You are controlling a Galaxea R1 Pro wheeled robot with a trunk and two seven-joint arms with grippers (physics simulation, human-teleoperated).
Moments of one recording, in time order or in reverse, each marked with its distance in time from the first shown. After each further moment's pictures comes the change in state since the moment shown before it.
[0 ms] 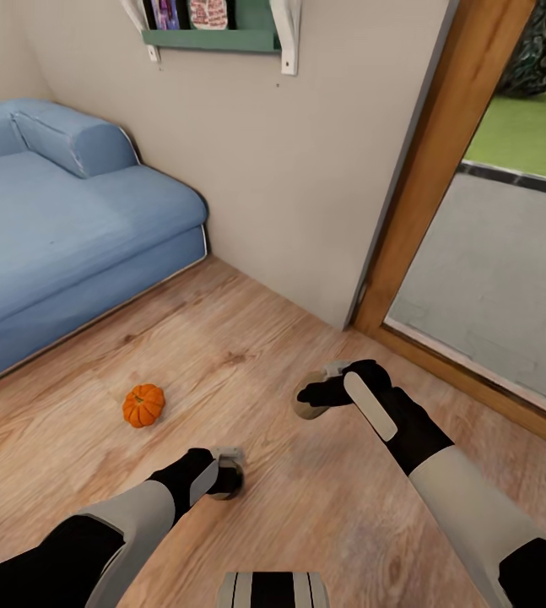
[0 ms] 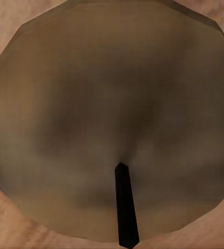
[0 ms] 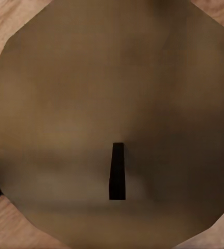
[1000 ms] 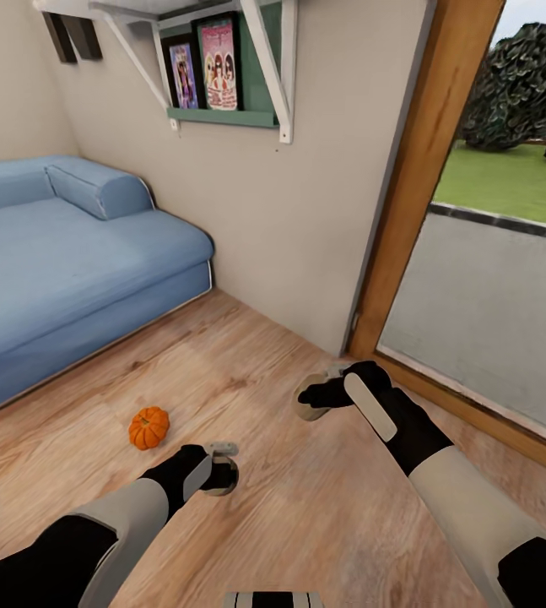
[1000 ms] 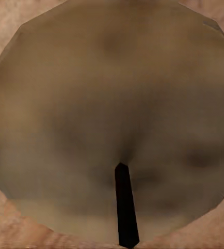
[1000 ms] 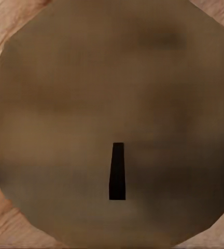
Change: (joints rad) left arm -0.001 0.026 0.040 -0.020 0.000 0.009 -0.003; right arm -0.001 0.000 -0.002 0.019 0.000 -0.009 0.000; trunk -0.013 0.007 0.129
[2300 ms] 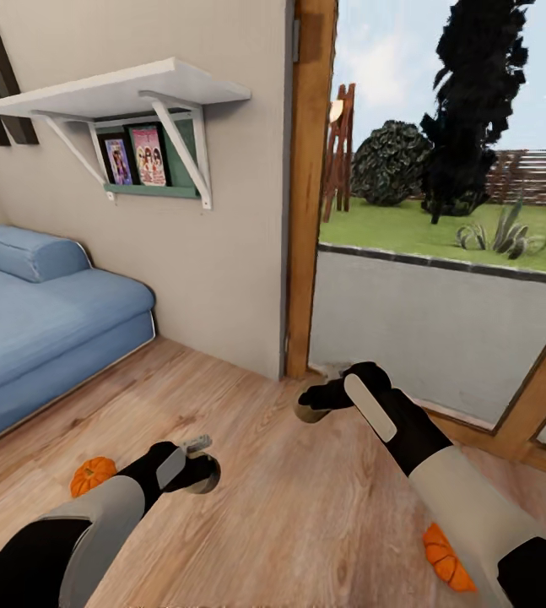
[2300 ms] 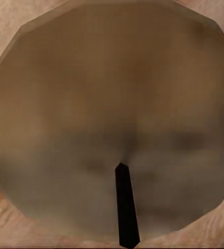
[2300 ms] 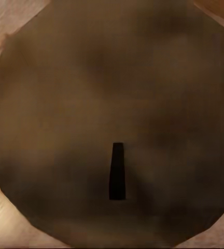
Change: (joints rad) left arm -0.005 0.085 0.278 0.000 0.000 -0.001 0.001; right arm 0.001 0.000 0.001 0.009 0.001 0.005 0.001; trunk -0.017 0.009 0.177
